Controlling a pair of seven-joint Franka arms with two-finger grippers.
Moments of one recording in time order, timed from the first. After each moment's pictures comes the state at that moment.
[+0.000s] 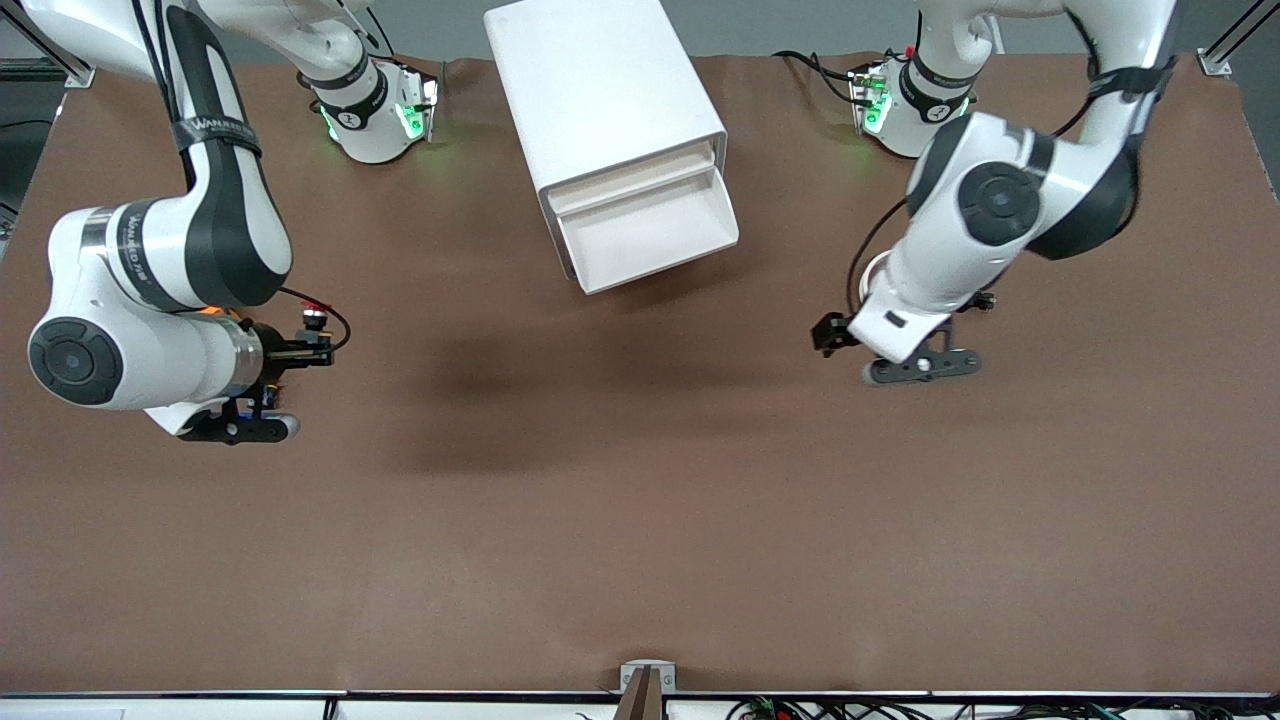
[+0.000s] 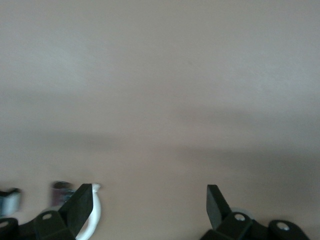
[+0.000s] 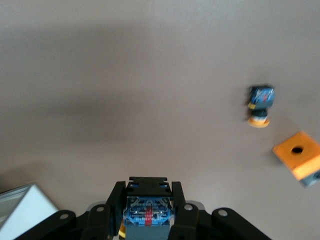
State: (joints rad) left arm -0.14 0.23 -0.32 -1.89 0.02 2.11 -0.59; right arm 0.22 0.40 -0.12 -1.54 0.05 1.59 0.08
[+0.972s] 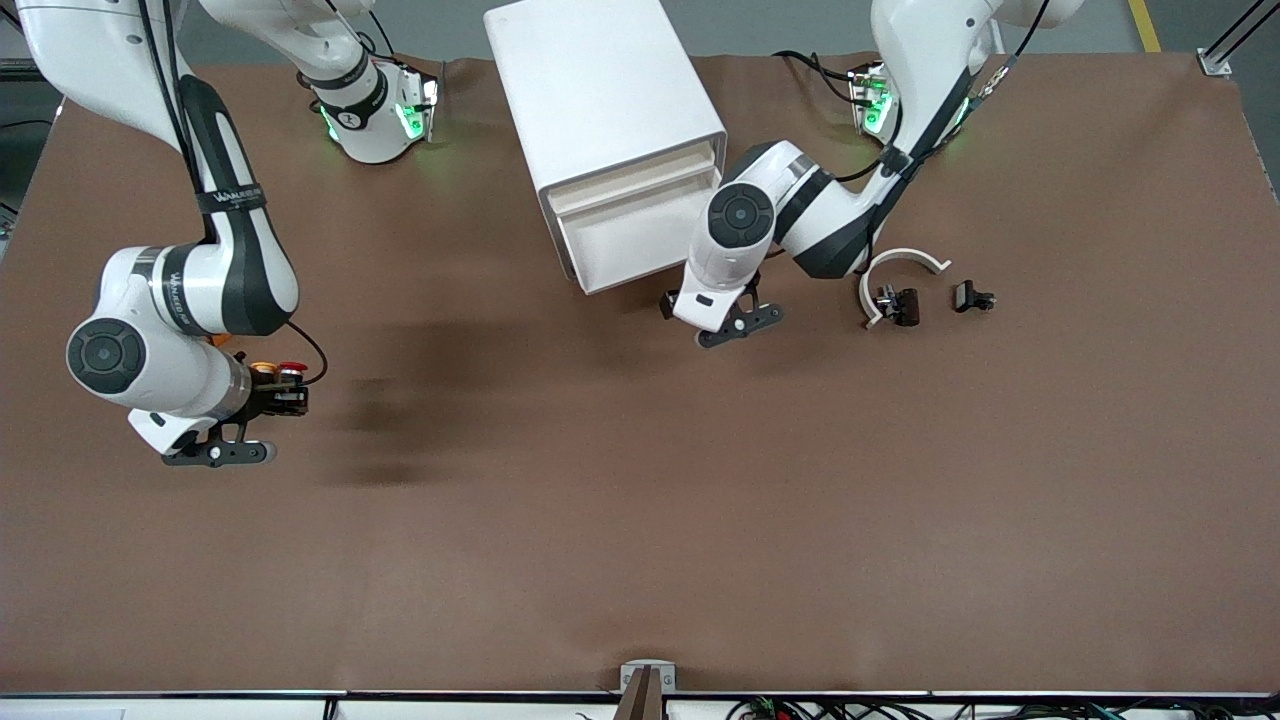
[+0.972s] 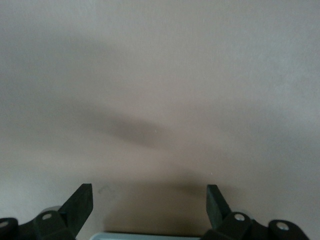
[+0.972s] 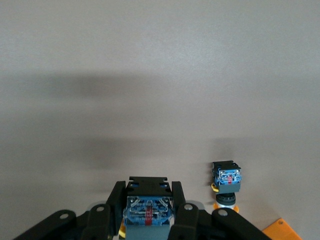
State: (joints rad) left arm -0.42 0.45 -0.38 -1.90 0.01 2.22 -1.16; right arm 0.12 0.40 -0.12 -1.85 -0.05 2.13 0.01
